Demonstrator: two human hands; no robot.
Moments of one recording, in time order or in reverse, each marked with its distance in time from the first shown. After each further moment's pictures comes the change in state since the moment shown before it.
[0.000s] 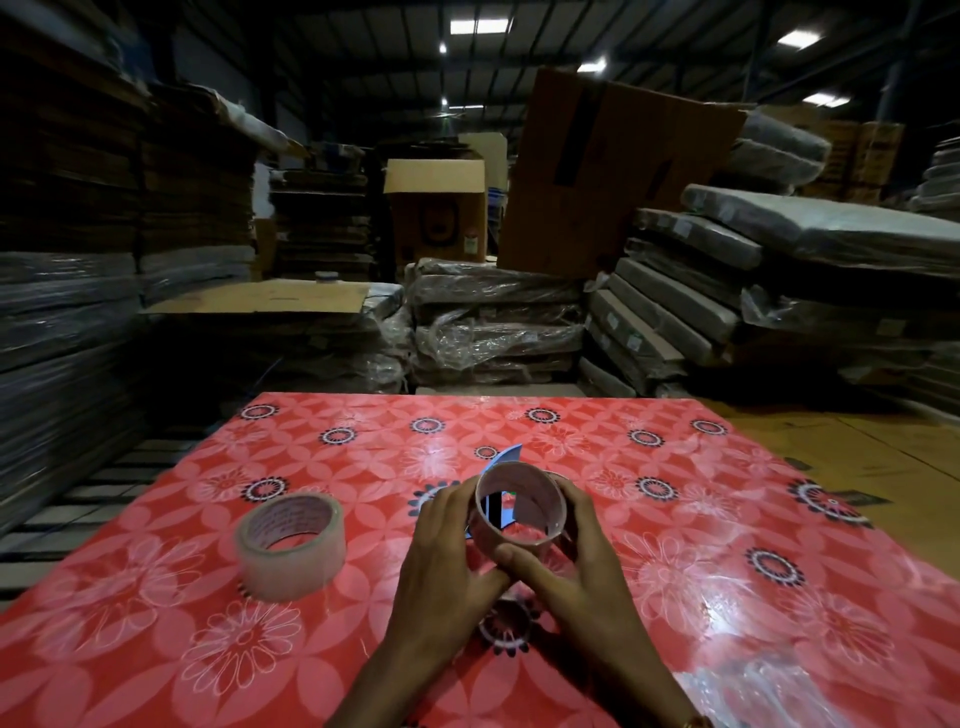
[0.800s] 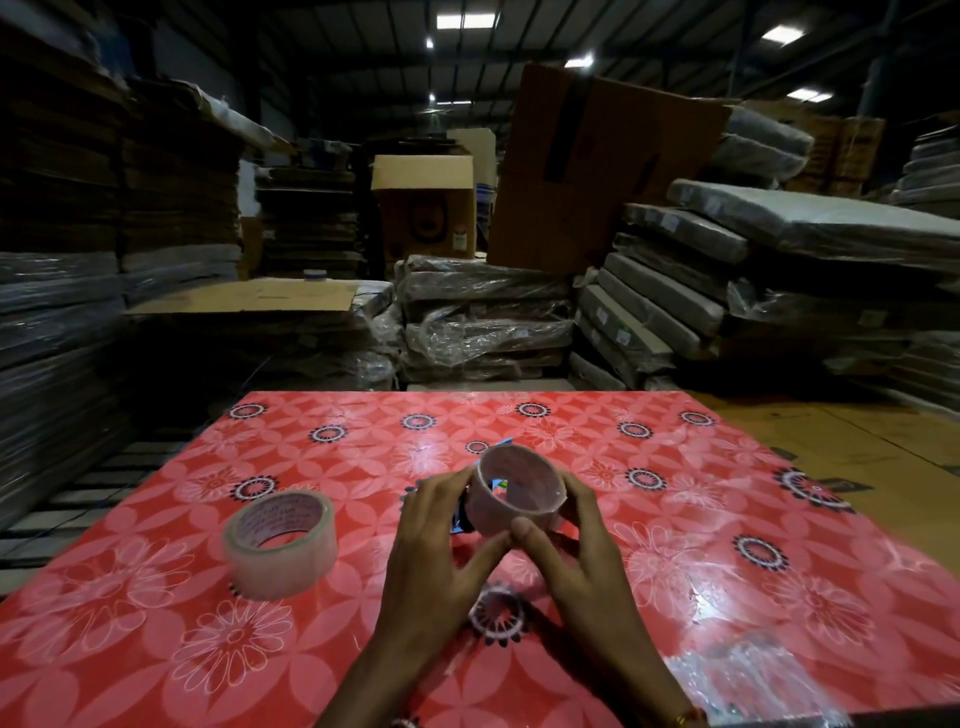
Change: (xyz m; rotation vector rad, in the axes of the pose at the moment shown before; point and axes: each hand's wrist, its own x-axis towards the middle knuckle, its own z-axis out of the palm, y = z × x) left_hand -0.001 0.005 -0.005 -0.024 0.063 0.073; right_hand -0.006 0.002 -0.005 0.009 0.101 0.007
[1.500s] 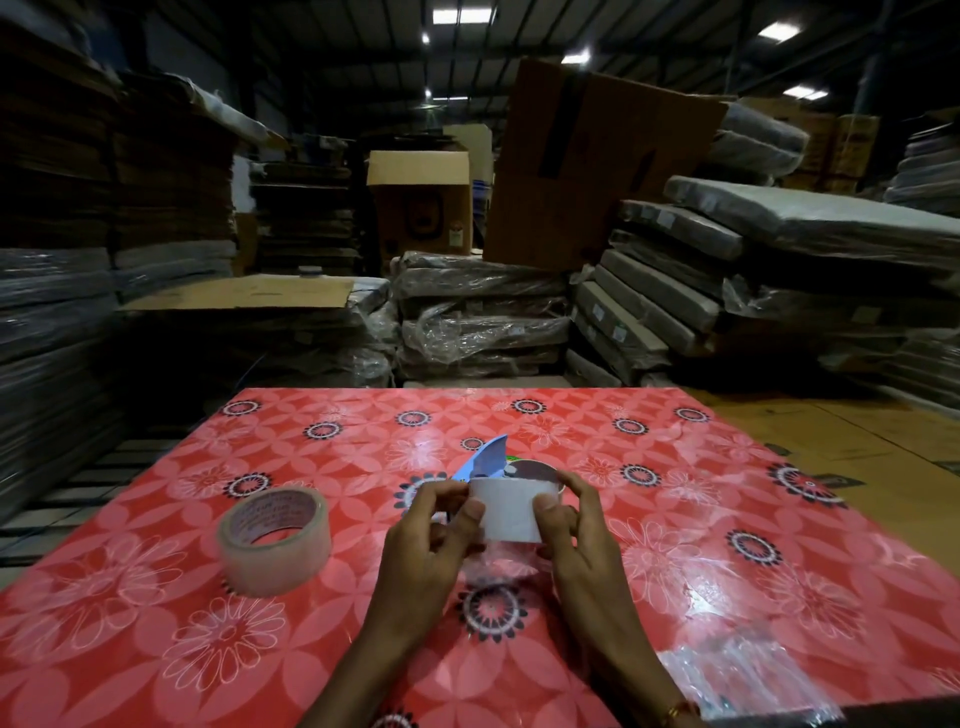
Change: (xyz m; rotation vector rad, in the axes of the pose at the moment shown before) left_hand 0.000 -0.009 0.003 -0.420 -0.022 -0.277; right_hand 0.004 0.009 0.001 0.116 0.080 0.148
